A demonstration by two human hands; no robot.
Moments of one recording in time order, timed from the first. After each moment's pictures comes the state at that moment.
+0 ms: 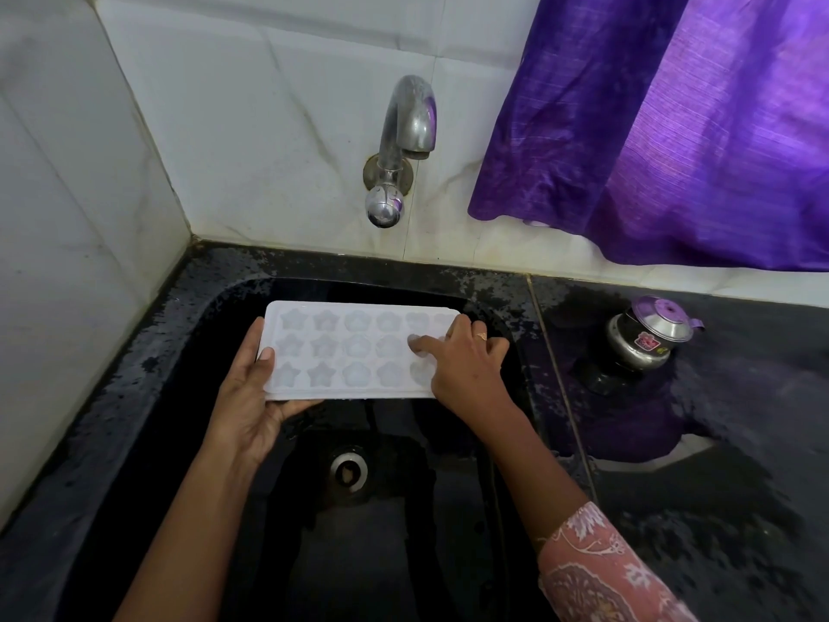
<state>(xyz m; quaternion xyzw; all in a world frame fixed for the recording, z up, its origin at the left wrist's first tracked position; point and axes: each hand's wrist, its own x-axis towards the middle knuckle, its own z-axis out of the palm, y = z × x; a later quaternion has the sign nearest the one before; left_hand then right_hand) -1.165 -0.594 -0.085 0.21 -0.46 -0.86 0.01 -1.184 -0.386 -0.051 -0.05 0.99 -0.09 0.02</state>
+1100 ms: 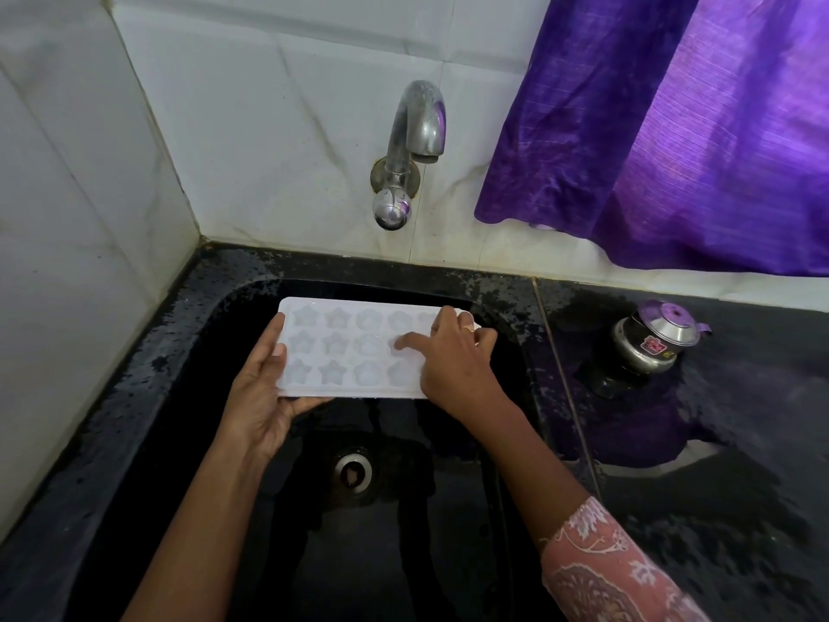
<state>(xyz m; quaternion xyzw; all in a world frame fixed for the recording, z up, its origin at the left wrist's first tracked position) -1.166 -0.590 -0.079 0.21 -0.47 -0.86 0.00 -1.184 -0.403 -0.037 -0.10 0.99 -0.09 0.02</state>
